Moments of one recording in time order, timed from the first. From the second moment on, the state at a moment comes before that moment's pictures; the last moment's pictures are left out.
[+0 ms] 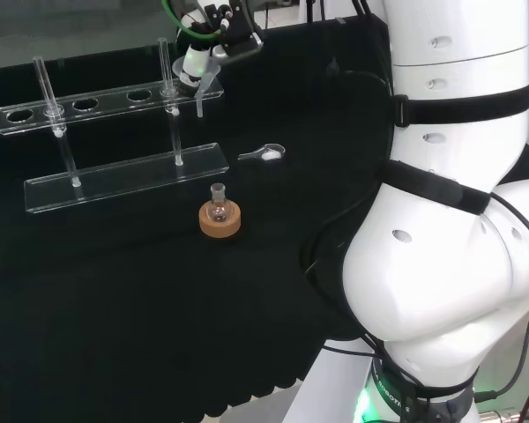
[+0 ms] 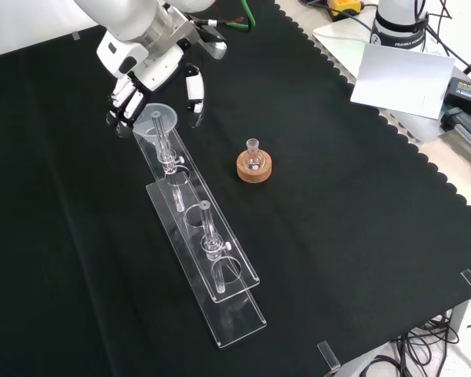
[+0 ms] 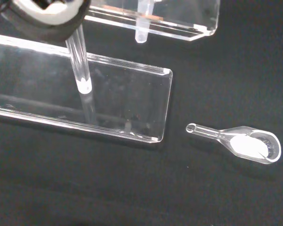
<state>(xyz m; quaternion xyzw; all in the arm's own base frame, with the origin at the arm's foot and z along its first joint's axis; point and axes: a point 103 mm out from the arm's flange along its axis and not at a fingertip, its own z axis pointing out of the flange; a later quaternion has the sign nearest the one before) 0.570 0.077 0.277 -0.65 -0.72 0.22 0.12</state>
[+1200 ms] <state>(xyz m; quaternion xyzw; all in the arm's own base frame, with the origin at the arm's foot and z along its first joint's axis) 0.580 0.072 0.264 -0.64 -0.72 0.23 0.12</state>
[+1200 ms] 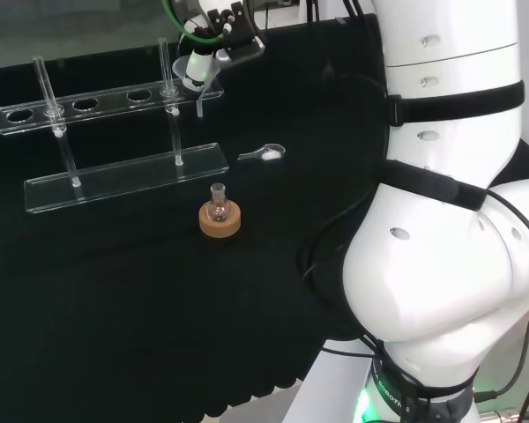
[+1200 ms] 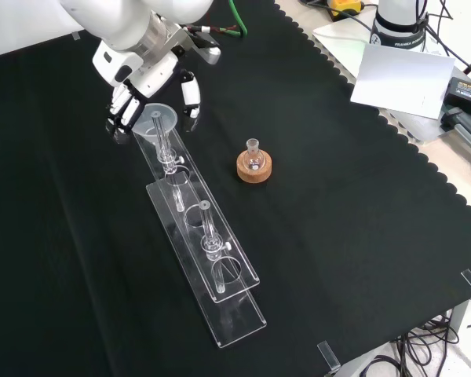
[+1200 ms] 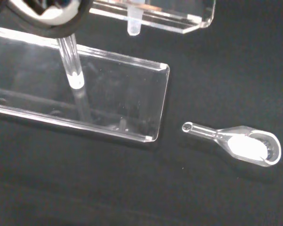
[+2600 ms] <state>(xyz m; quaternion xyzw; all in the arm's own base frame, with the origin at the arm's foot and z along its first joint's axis) 0.544 0.074 0.367 -0.67 -0.72 0.19 0.01</state>
